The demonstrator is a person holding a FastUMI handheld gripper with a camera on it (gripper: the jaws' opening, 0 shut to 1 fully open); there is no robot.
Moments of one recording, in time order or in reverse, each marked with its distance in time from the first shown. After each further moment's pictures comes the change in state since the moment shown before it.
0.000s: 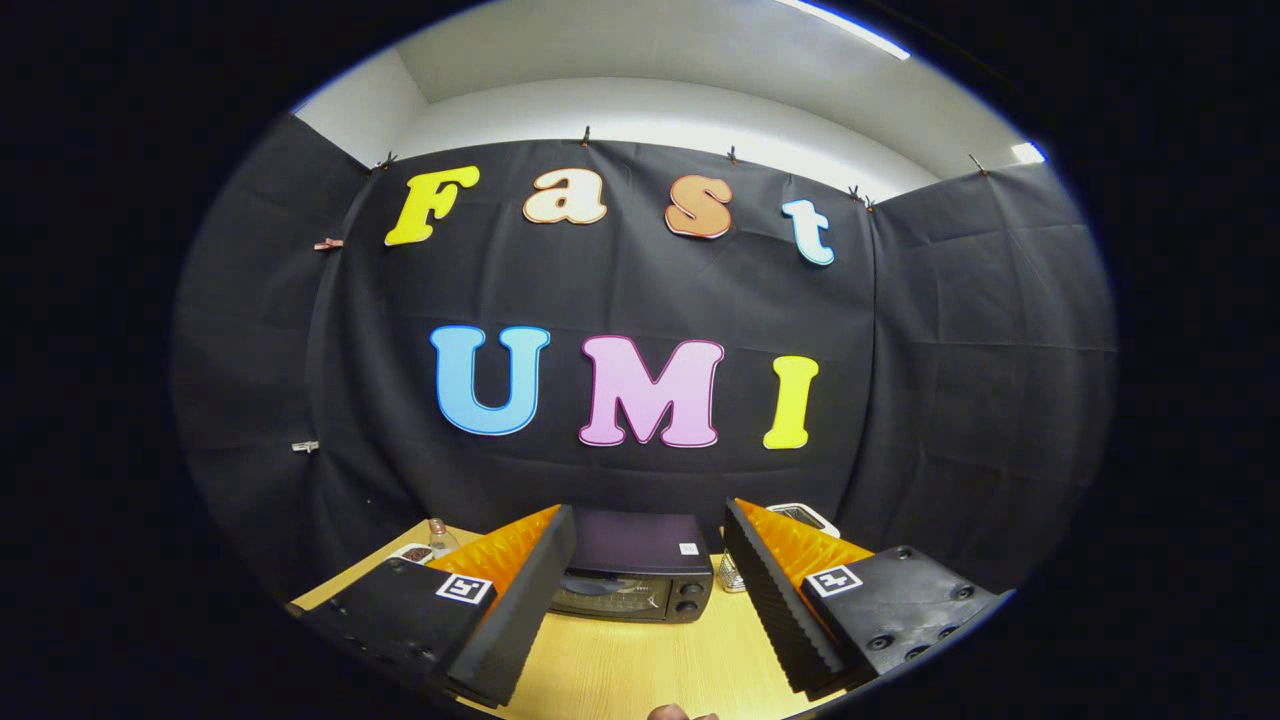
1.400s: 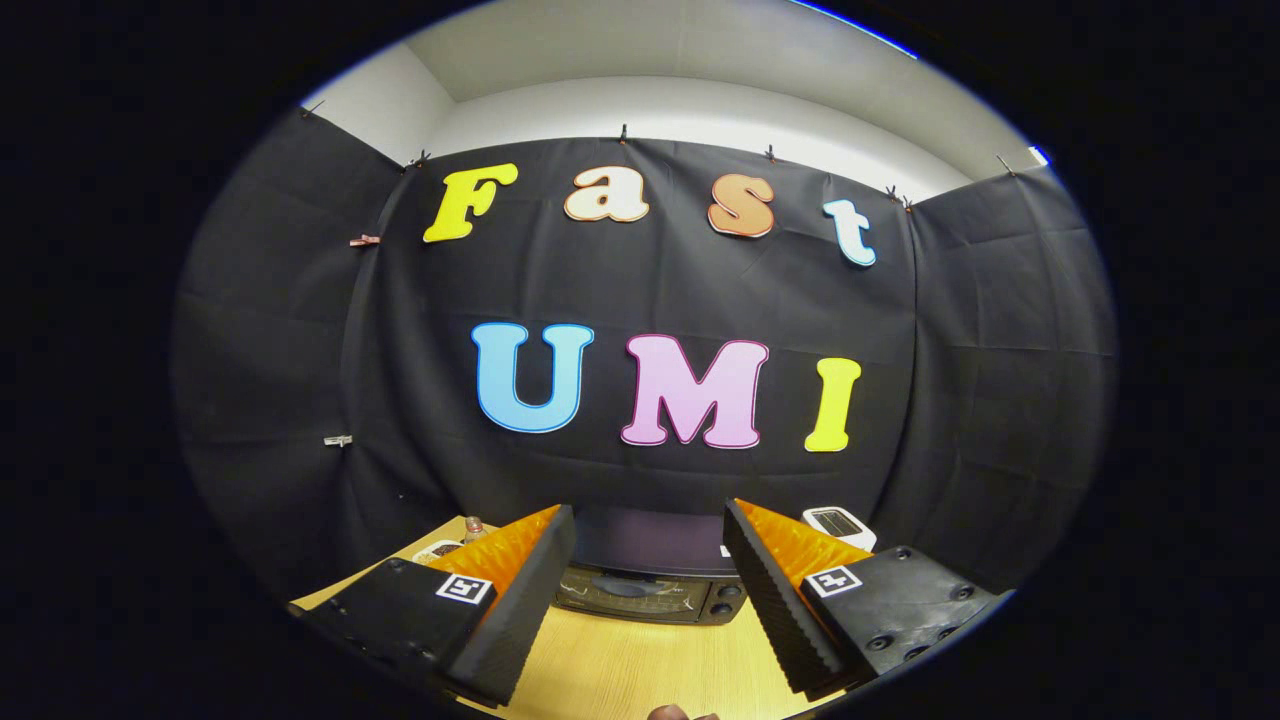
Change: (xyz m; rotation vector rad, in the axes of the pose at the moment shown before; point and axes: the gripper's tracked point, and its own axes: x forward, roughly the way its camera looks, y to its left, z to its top) arm 0.000 0.036 -0.007 -0.014 0.009 0.097
